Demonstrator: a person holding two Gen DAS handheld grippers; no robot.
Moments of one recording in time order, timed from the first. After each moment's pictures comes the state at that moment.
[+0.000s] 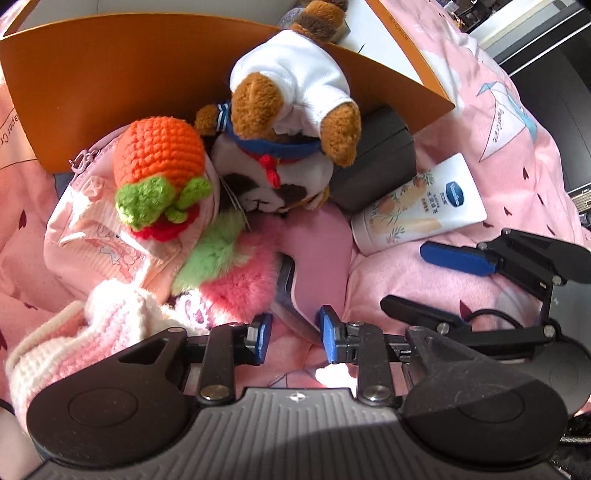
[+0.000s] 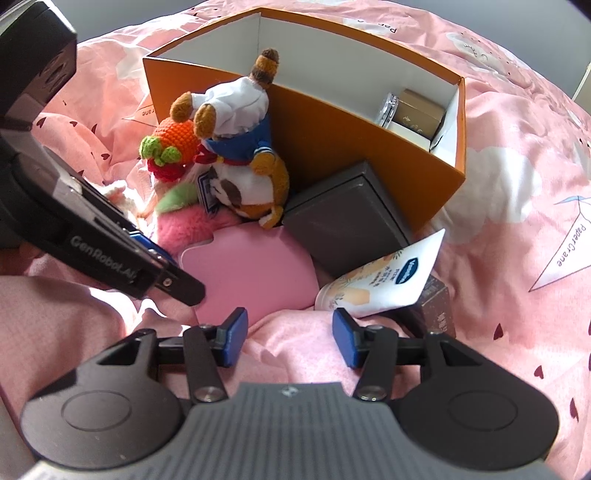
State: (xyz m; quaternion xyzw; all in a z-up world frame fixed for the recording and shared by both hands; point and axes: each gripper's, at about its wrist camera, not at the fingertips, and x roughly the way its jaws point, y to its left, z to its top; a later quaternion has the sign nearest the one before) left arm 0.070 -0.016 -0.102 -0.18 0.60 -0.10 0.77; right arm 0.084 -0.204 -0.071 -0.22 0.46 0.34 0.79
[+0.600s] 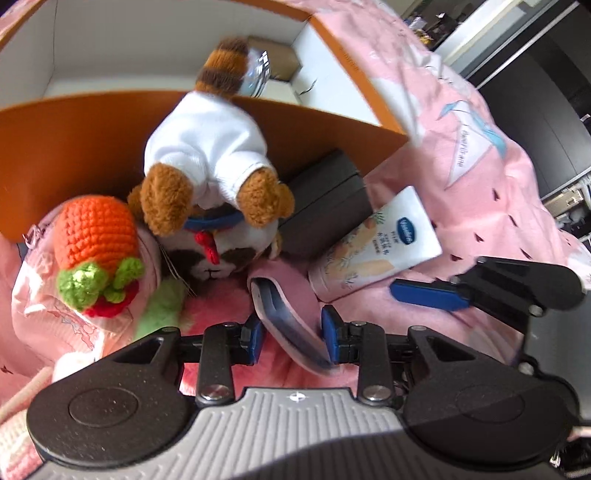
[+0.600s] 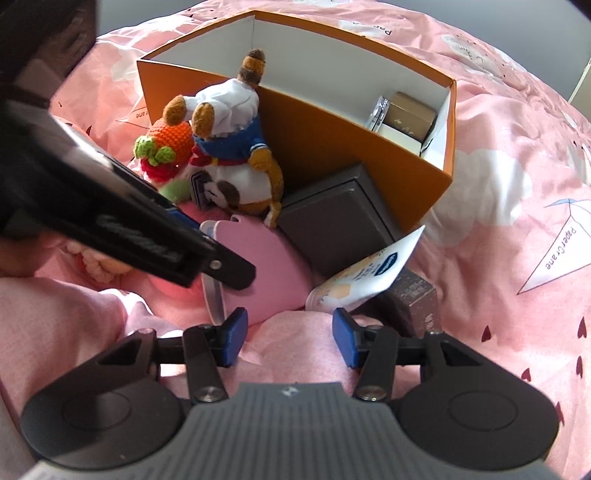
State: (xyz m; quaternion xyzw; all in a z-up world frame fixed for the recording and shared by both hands) left arm 0.095 -0.042 -0.089 -0.17 0.55 -0.12 0.81; right arm 0.084 -0.210 -0.066 -0.23 0.45 0.34 0.79
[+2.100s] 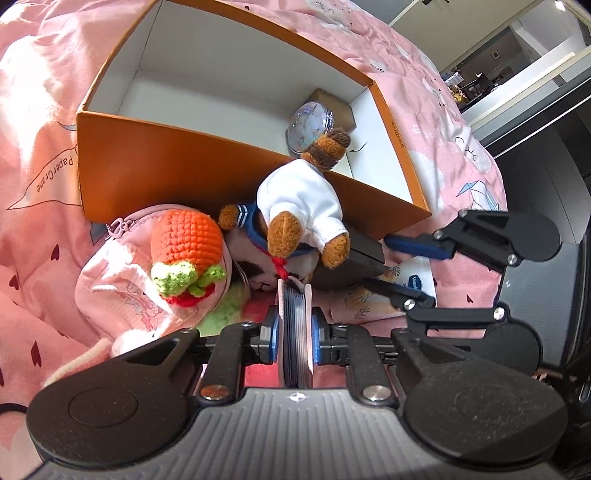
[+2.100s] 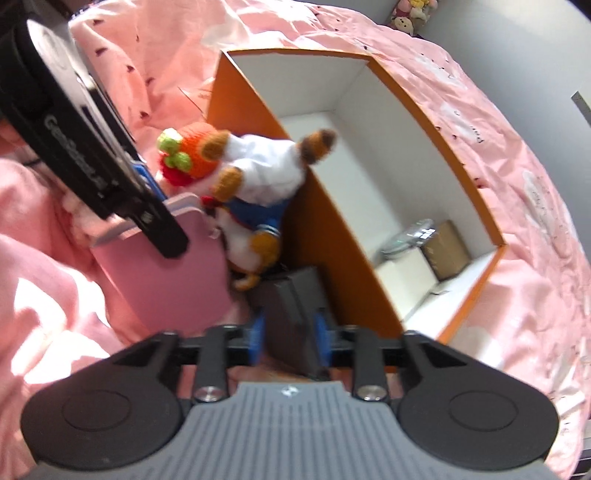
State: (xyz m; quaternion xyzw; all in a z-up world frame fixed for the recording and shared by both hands) left arm 0.074 0.015 -0.059 -0.27 0.52 -0.06 0.81; right arm 0.134 -0.163 -0.045 -0.44 0.33 0.45 0.71
